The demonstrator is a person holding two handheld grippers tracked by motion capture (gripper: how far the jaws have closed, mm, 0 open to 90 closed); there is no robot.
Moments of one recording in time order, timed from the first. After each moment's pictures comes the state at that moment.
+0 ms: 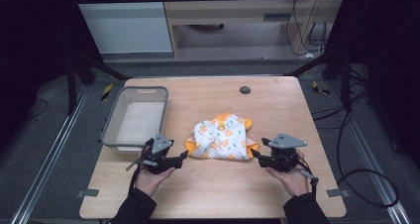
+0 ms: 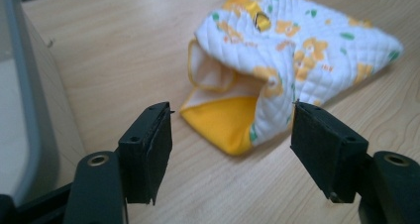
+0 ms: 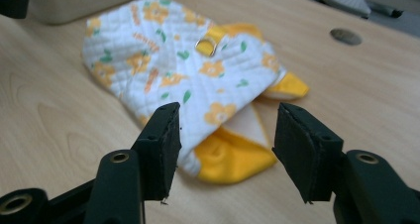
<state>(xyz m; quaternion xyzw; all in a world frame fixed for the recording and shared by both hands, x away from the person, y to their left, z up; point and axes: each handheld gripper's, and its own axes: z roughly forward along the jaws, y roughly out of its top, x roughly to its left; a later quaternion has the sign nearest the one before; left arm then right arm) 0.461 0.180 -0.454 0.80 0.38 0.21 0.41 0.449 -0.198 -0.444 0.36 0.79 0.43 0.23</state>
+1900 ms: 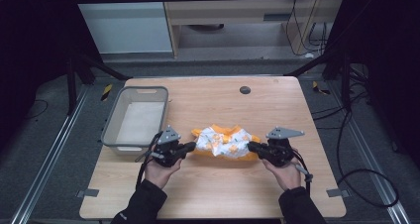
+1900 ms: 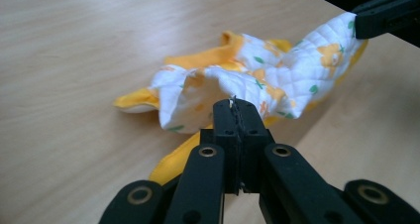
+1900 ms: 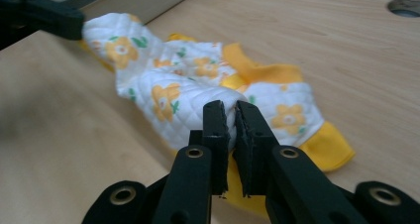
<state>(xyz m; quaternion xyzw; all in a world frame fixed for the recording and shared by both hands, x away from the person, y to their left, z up) 0.482 0.155 -0.429 0.80 0.37 0.14 0.45 0.472 -0.188 -0.436 0.41 0.77 0.47 0.14</state>
